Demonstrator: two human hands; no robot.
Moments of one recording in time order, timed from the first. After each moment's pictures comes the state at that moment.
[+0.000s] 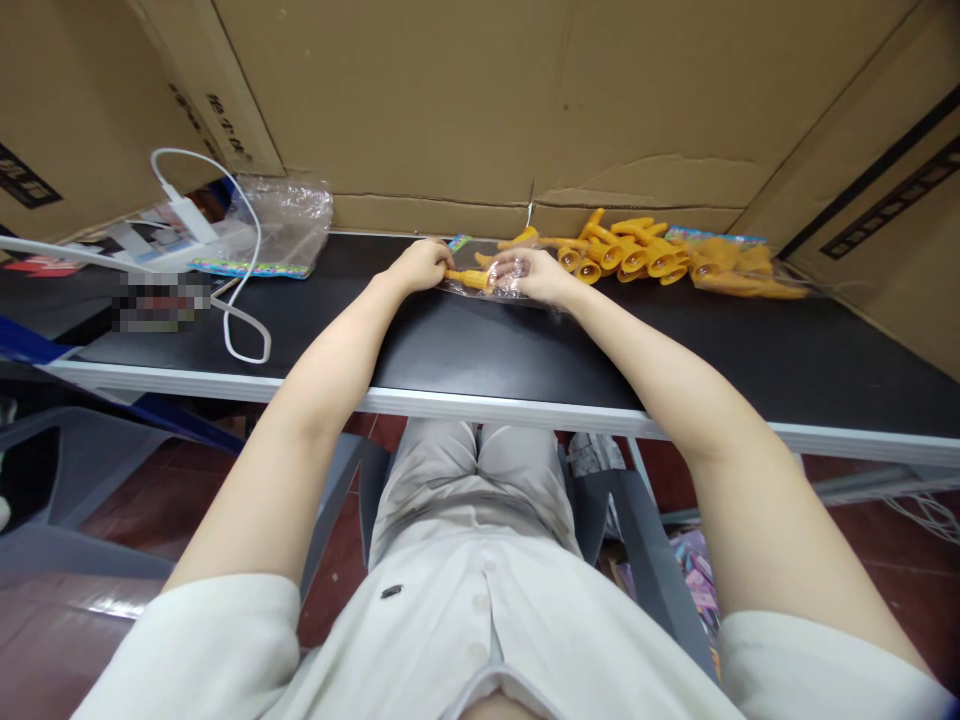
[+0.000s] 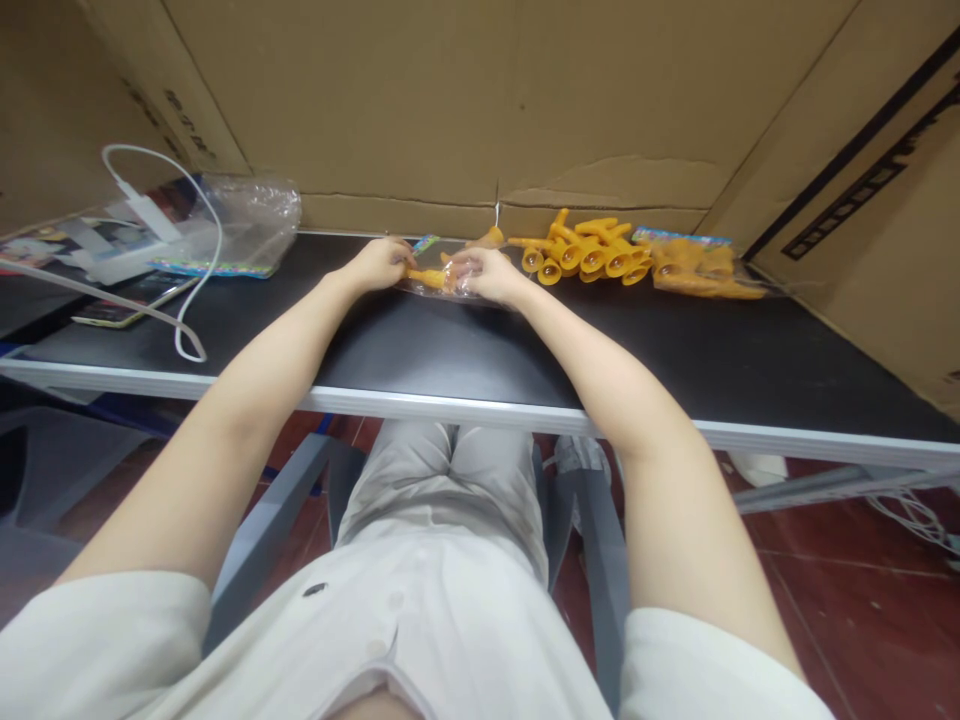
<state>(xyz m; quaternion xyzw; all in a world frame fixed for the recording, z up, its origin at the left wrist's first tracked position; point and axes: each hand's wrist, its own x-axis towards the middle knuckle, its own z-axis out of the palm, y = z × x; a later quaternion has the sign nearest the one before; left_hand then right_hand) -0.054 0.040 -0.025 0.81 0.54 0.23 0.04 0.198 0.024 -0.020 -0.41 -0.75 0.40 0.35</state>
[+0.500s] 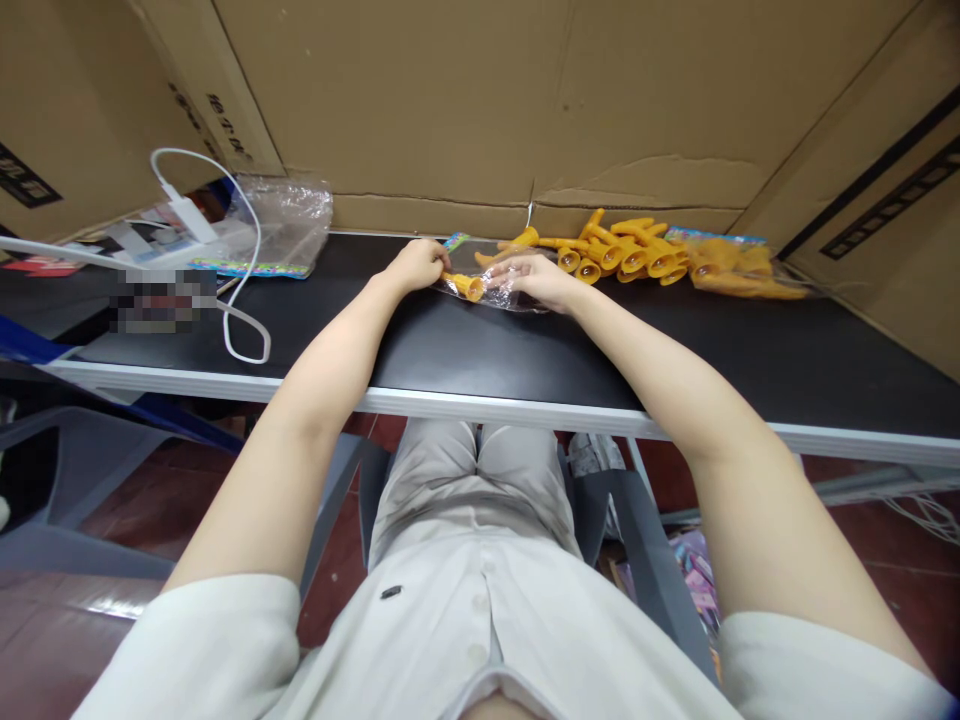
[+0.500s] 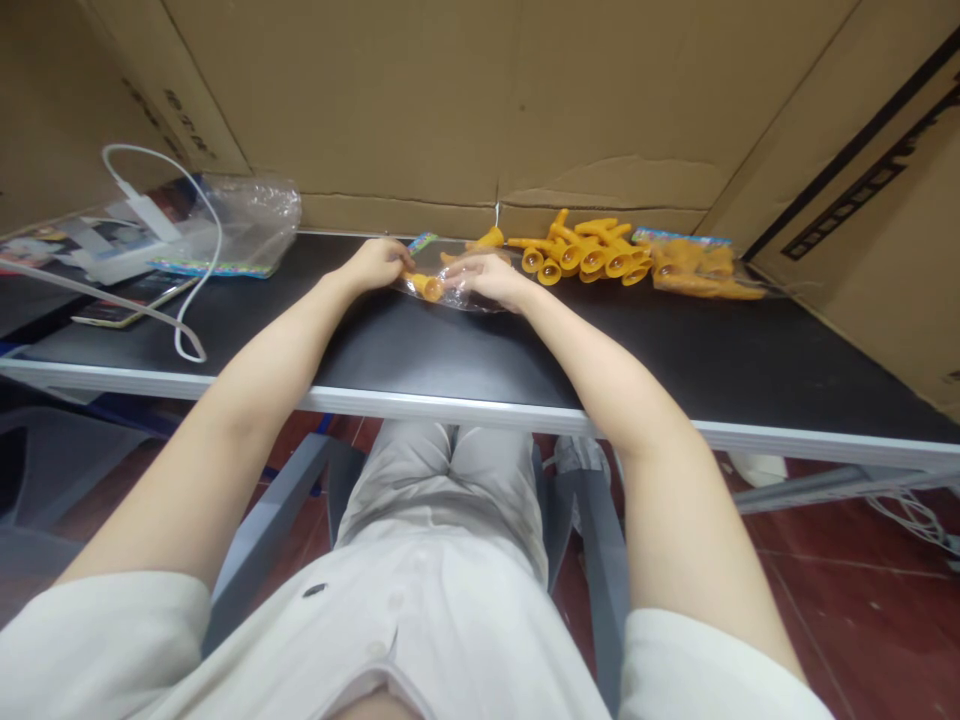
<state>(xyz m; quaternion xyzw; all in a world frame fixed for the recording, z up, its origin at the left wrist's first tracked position) -0.052 0.026 -0.015 0.78 0.58 0.22 0.05 0.195 0.011 -0.015 -0.41 -0.70 0.47 0.35</state>
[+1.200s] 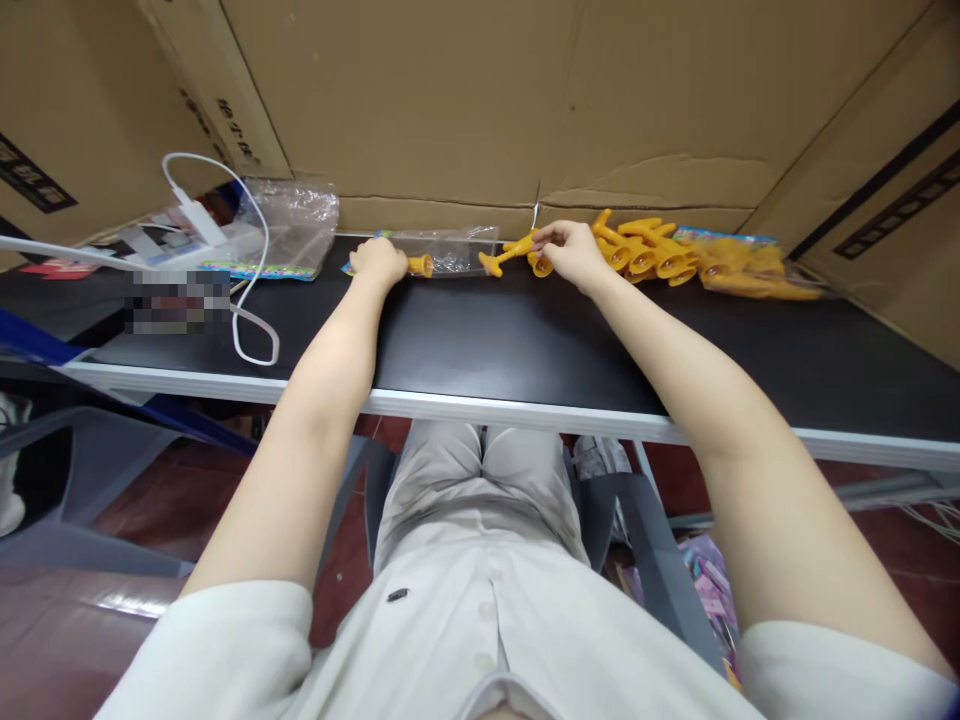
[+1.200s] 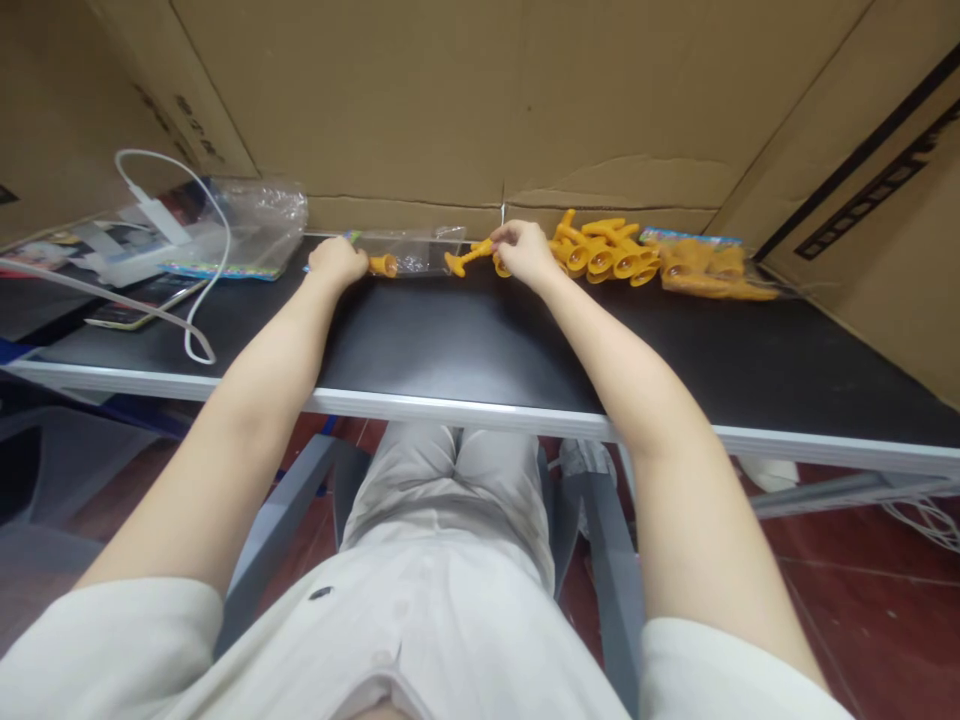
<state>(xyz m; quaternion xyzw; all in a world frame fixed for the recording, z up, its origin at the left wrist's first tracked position) -0.077 0.006 0.002 0.56 0.82 0.16 0.01 0.223 0.061 -0.008 -0.49 -0.74 0.20 0.41</state>
